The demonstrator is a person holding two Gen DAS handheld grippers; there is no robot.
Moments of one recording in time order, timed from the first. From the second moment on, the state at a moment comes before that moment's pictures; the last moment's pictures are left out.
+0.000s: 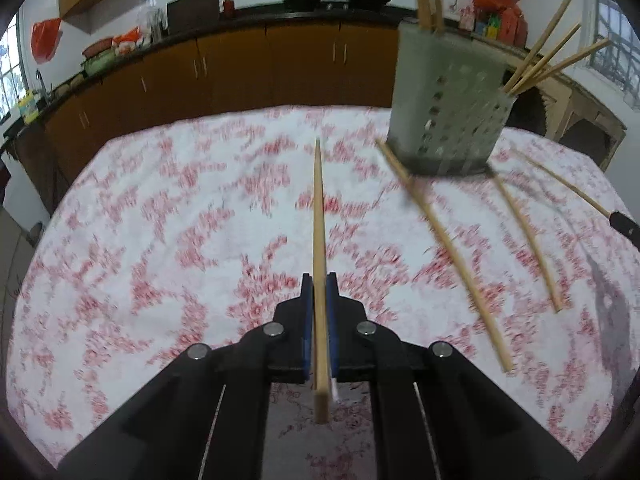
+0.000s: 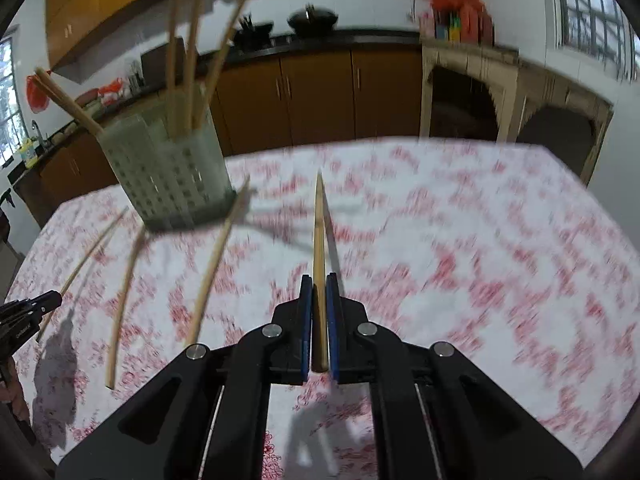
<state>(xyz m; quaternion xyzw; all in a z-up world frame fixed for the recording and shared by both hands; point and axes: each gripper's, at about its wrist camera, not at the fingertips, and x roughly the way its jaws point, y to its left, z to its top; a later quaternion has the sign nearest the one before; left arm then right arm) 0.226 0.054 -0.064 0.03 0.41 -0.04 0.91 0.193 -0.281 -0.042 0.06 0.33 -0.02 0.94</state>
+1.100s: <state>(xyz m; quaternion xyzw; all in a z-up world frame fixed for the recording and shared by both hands) 0.192 0.043 0.090 0.00 0.24 -0.09 0.97 0.170 -0.273 0.105 0.09 0.17 0.07 0.98</state>
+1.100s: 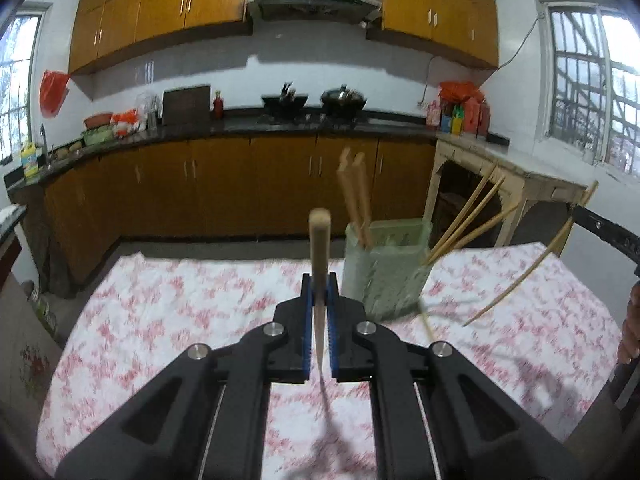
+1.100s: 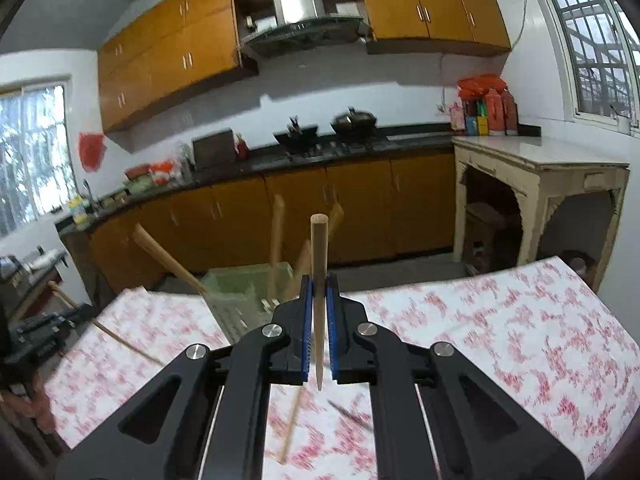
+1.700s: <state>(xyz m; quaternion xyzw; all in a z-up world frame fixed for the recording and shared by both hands) 0.234 -0.023 0.193 -0.04 0.10 -0.07 0.99 0.211 -0.233 0.166 0.09 0.08 0.10 0.99</state>
